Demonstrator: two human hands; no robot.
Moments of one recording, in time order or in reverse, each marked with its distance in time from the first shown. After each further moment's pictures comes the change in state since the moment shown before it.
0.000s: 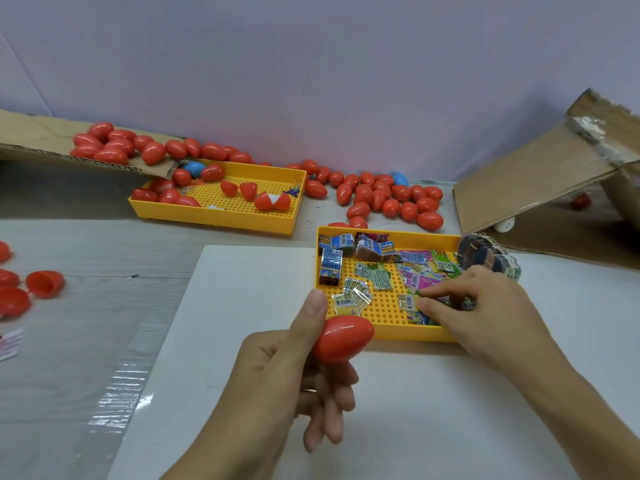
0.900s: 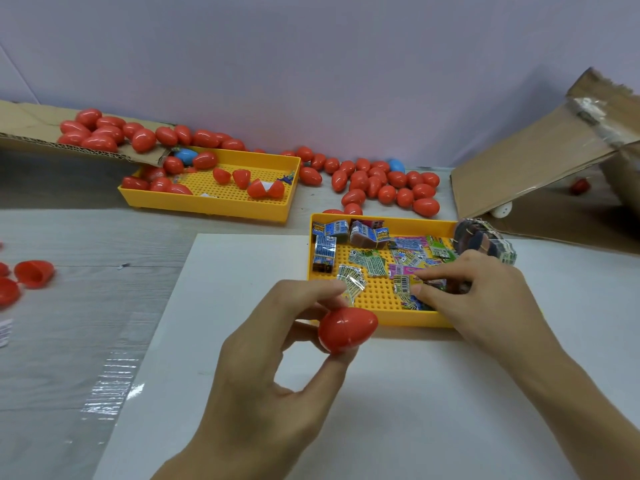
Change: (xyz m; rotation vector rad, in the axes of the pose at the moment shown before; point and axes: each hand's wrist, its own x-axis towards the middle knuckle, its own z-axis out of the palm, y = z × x) left_hand 0.007 -0.021 -0.005 0.607 0.136 0.993; right_hand -0.002 0.000 0.002 0.040 0.044 -0.009
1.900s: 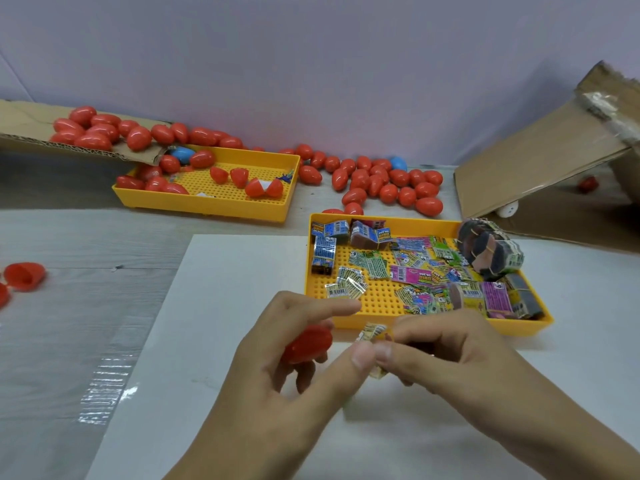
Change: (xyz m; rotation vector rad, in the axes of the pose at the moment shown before) left_hand 0.001 0.010 0.002 -0.246 -0.120 -0.463; right_hand -0.045 -0.043 -0.009 0.794 -0.578 -0.149
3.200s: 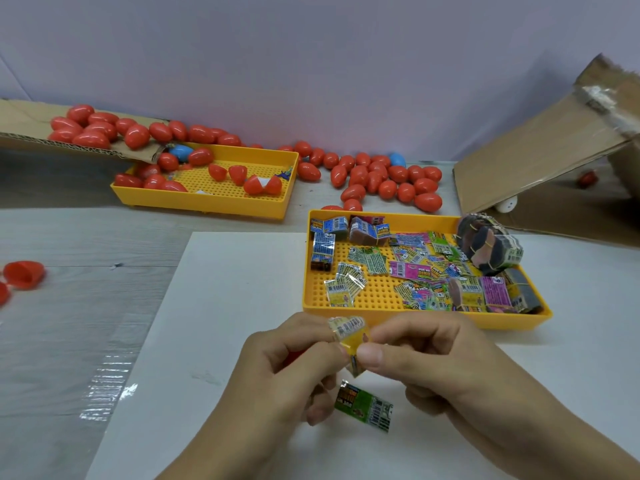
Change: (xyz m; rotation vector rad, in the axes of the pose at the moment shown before) left_hand 0.005 -0.010 0.003 -0.403 -0.037 -0.343; right_hand -0.002 0.005 0.012 0.445 0.049 0.271
